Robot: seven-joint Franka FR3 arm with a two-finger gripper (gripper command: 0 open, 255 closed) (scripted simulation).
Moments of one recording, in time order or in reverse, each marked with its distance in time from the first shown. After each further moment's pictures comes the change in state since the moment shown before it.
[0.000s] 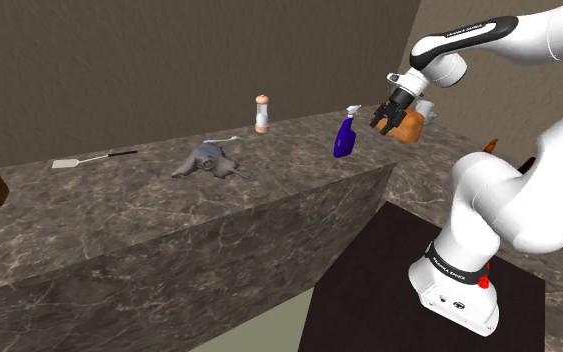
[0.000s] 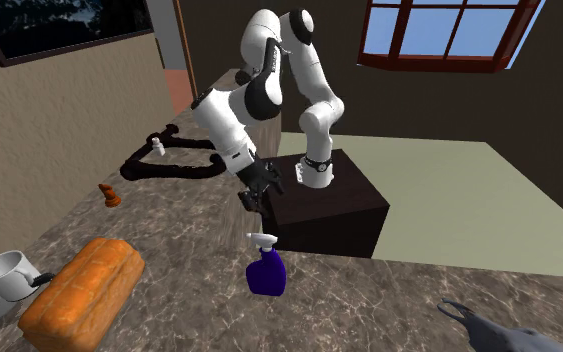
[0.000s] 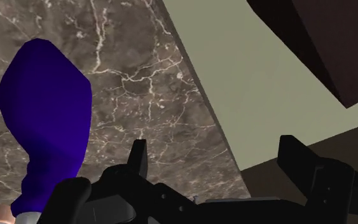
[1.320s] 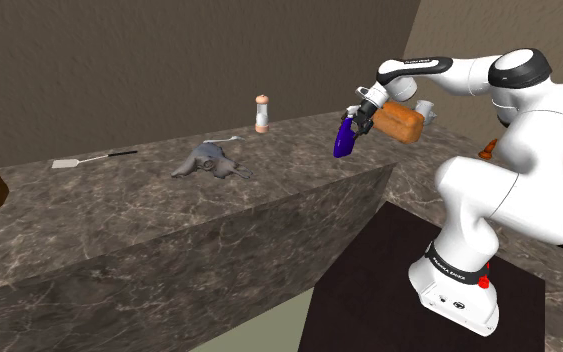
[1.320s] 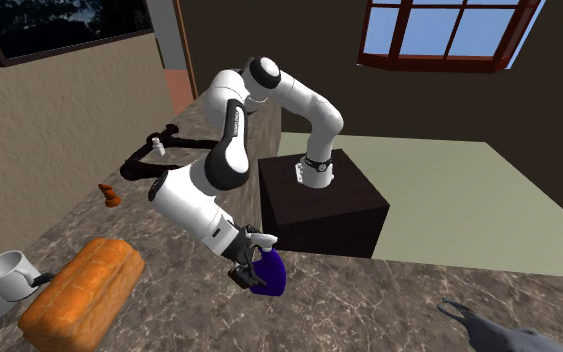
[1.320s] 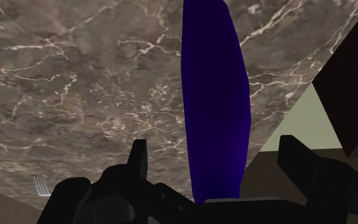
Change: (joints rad) arm 0.829 -0.480 -0.580 0.623 -0.218 -0.137 -0.284
